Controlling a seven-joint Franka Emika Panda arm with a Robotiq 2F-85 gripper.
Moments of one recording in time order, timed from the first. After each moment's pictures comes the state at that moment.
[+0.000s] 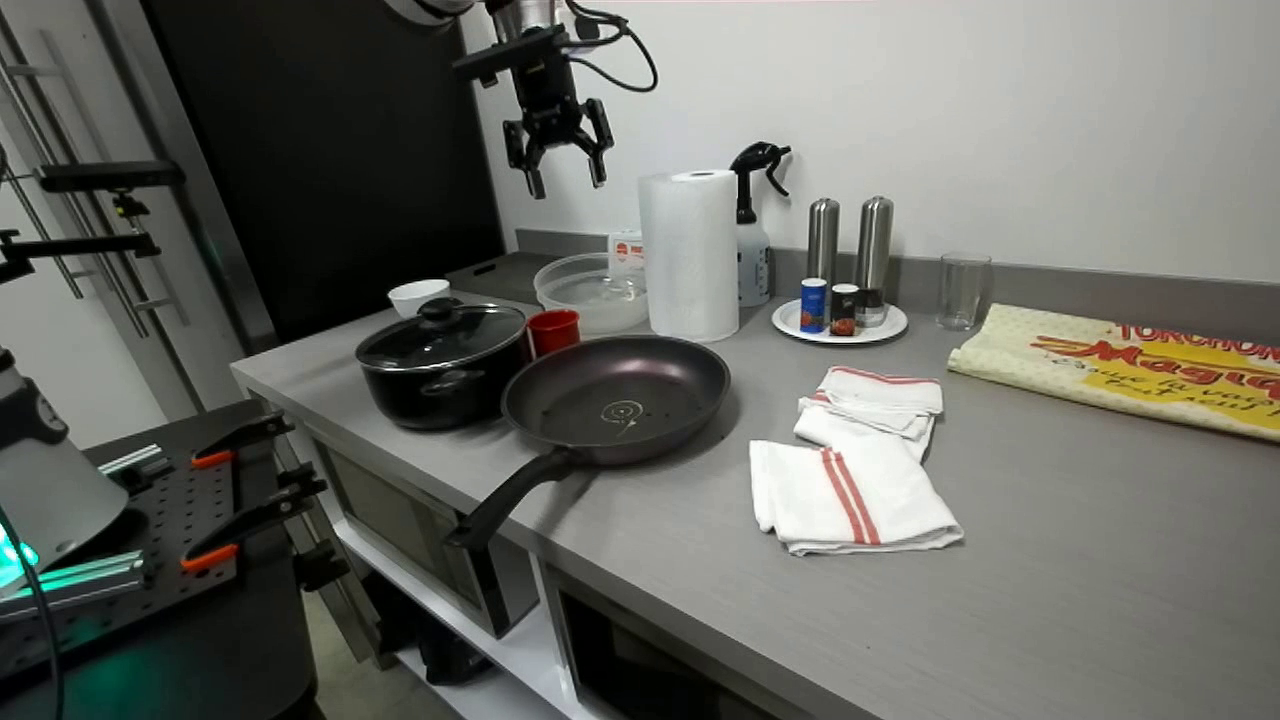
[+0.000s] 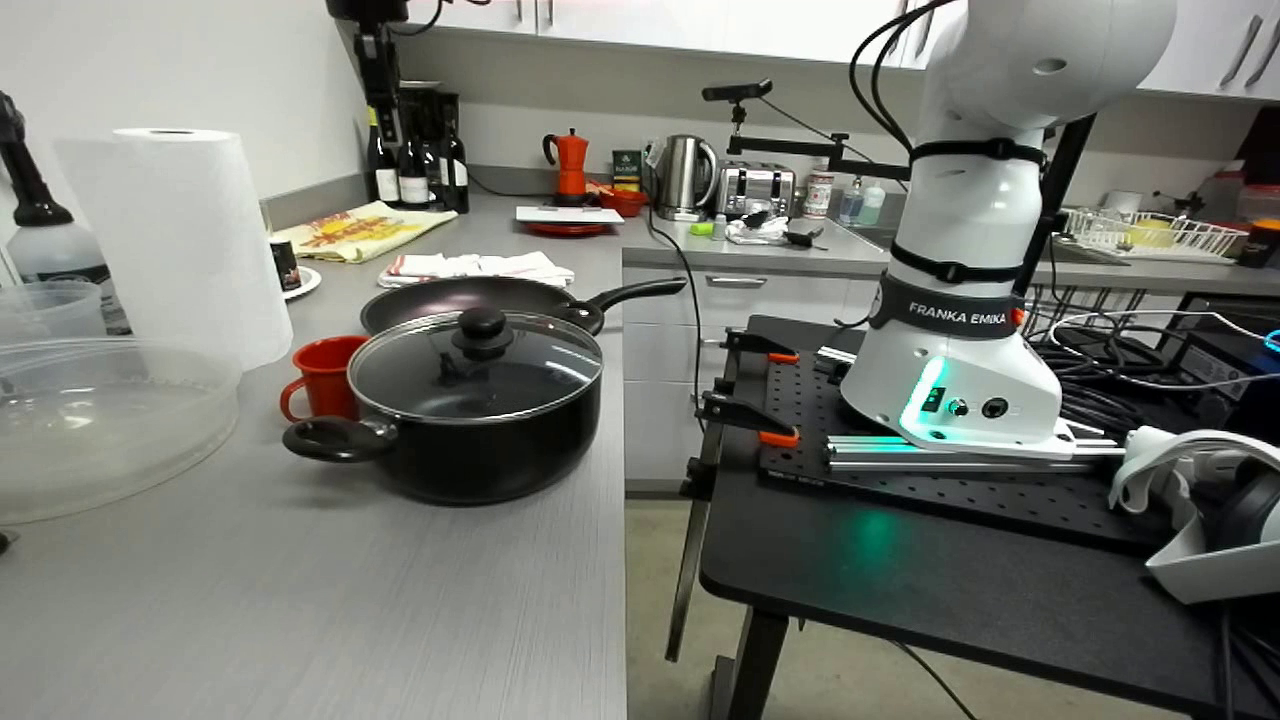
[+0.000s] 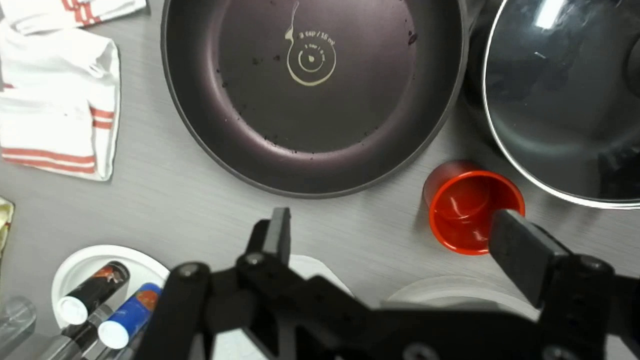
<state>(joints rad) 0.03 0.25 0.00 -1.88 -0.21 2.16 -0.44</state>
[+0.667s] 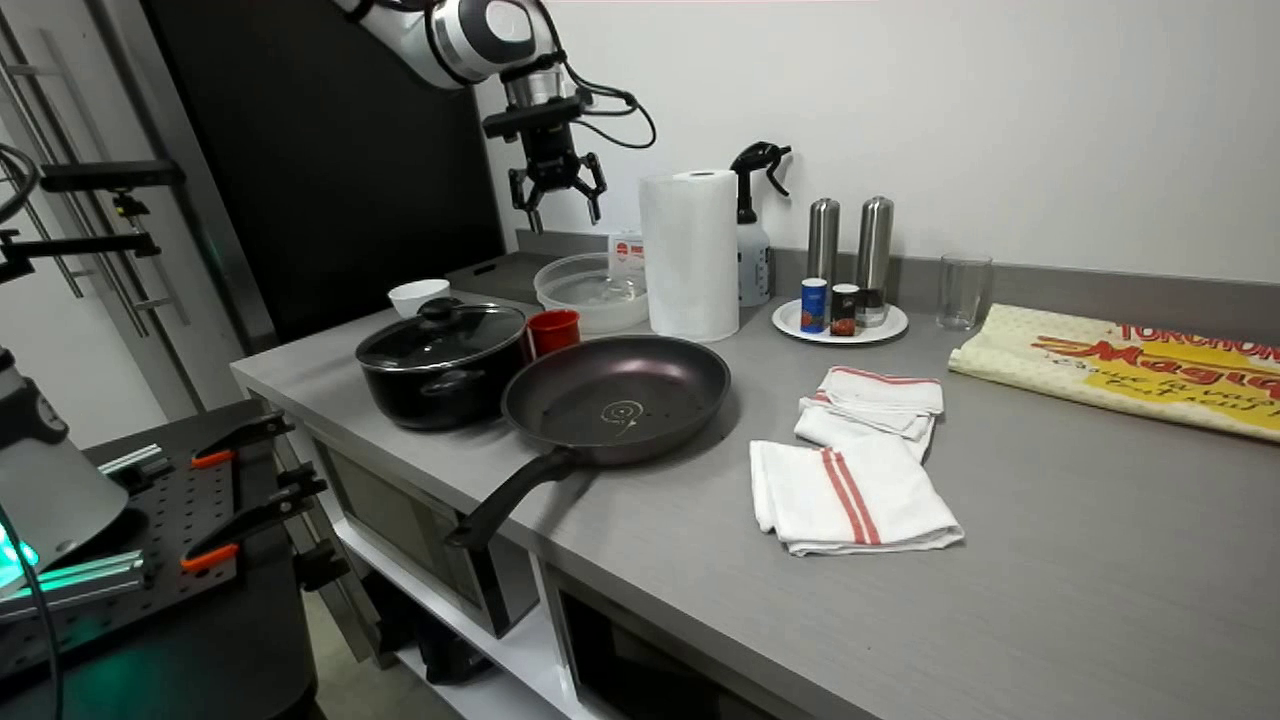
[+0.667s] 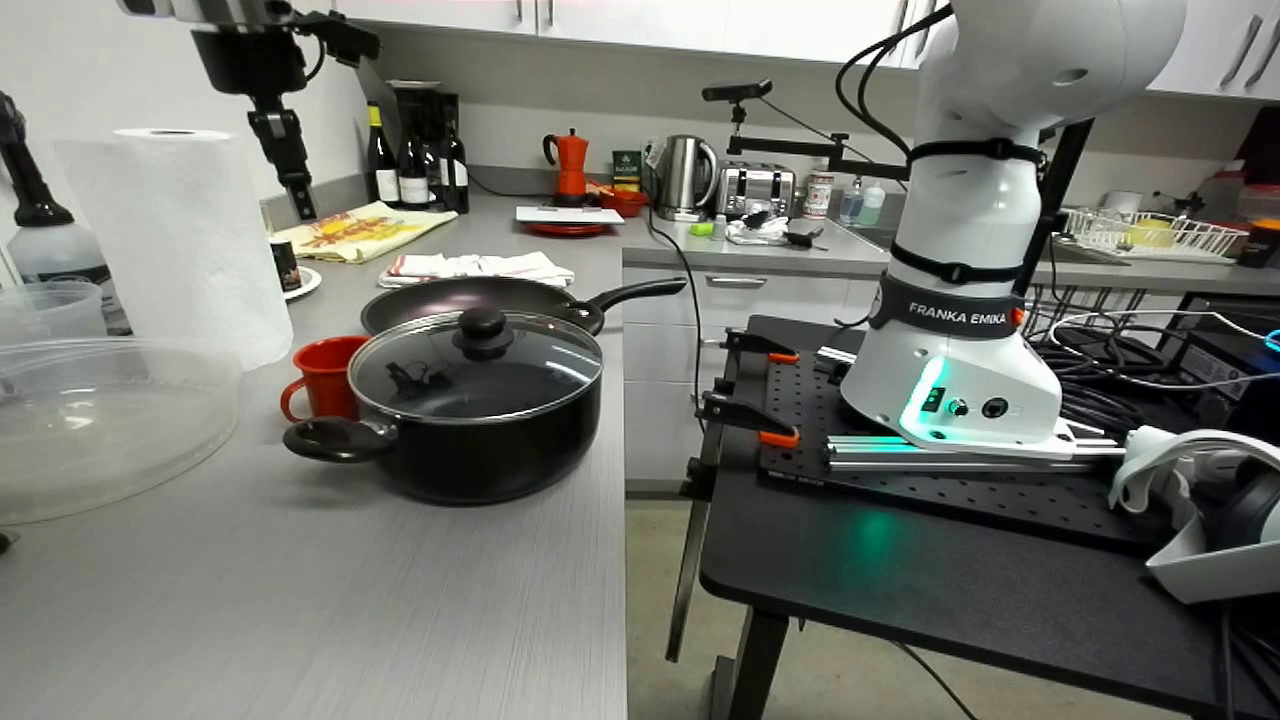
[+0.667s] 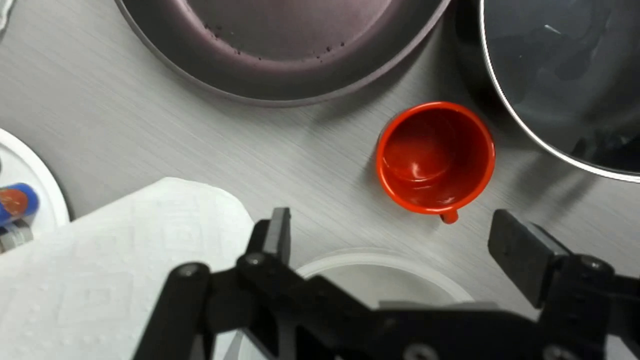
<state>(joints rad) 0.10 0.50 0.10 -1.68 -0.28 2.16 -0.50</state>
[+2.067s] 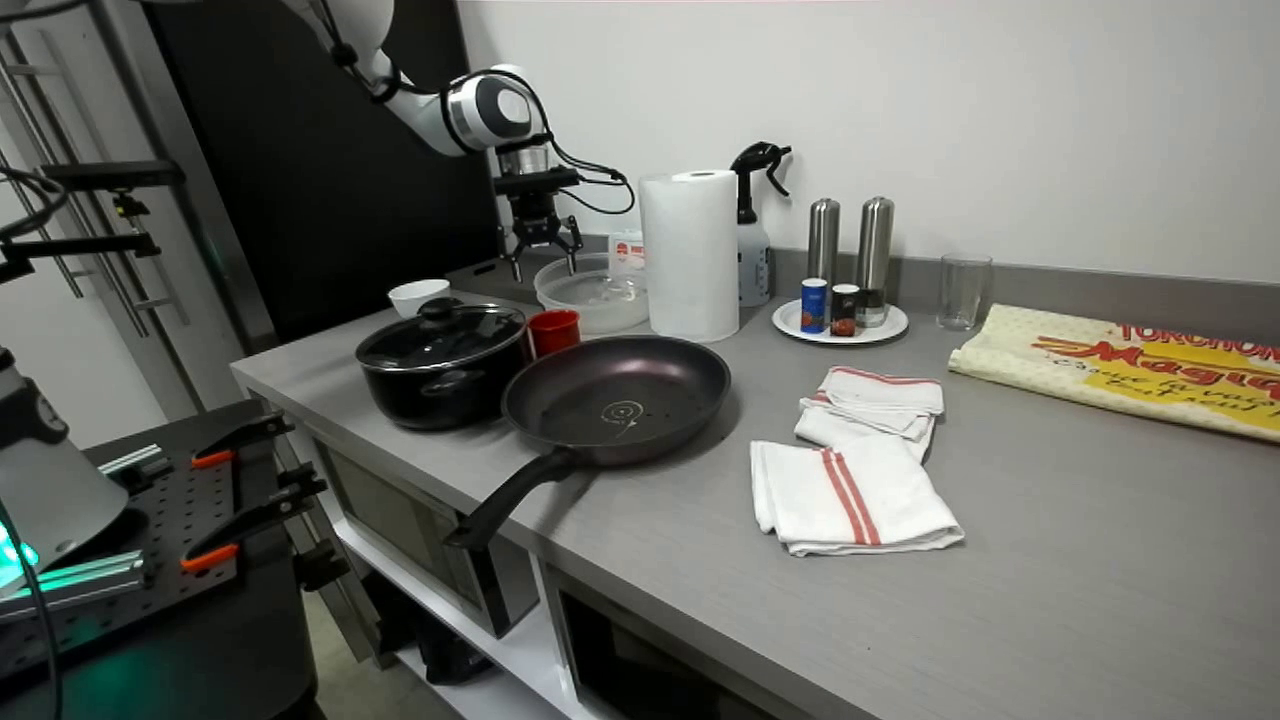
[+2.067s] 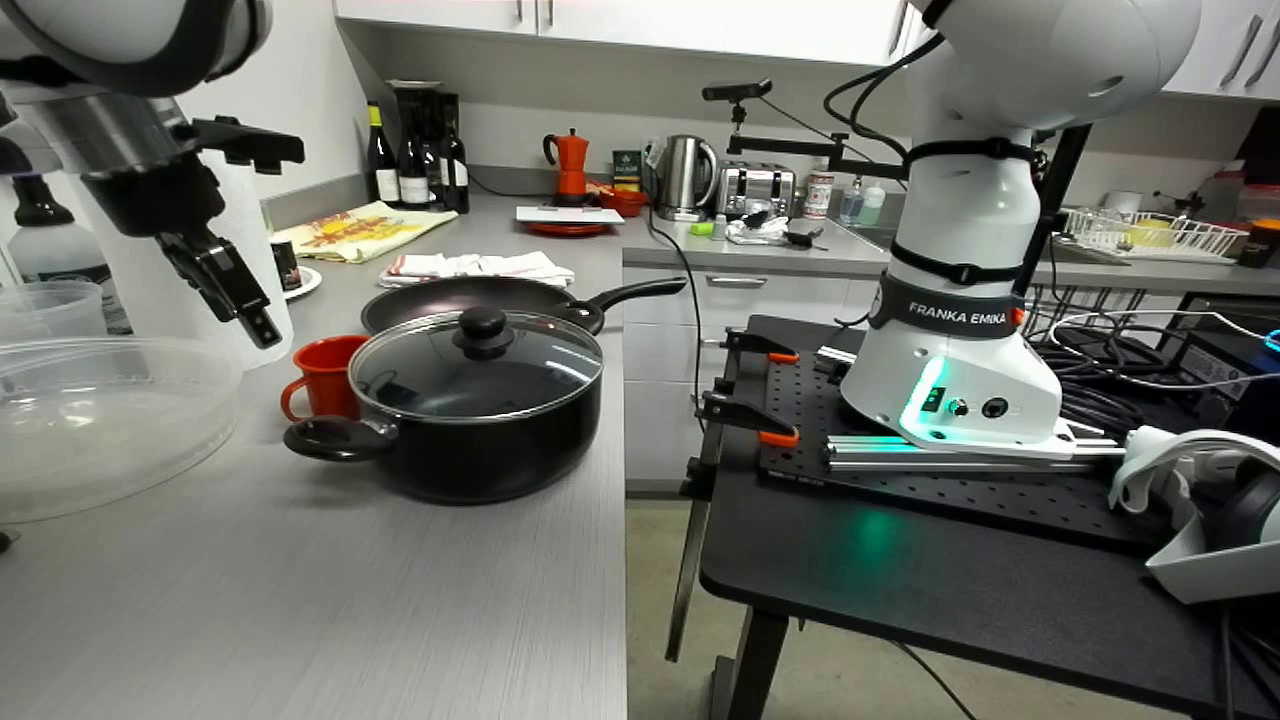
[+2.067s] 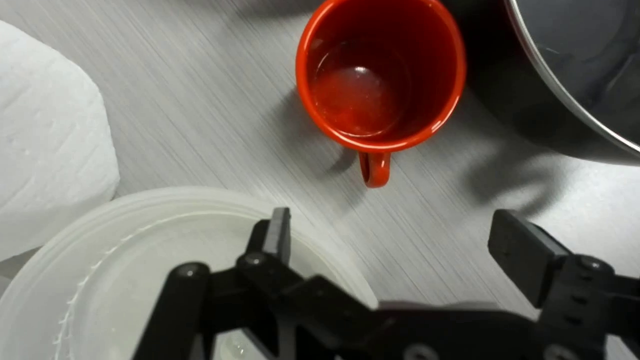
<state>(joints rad) 0.22 0.80 0.14 -1.43 -0.36 2.05 -0.64</state>
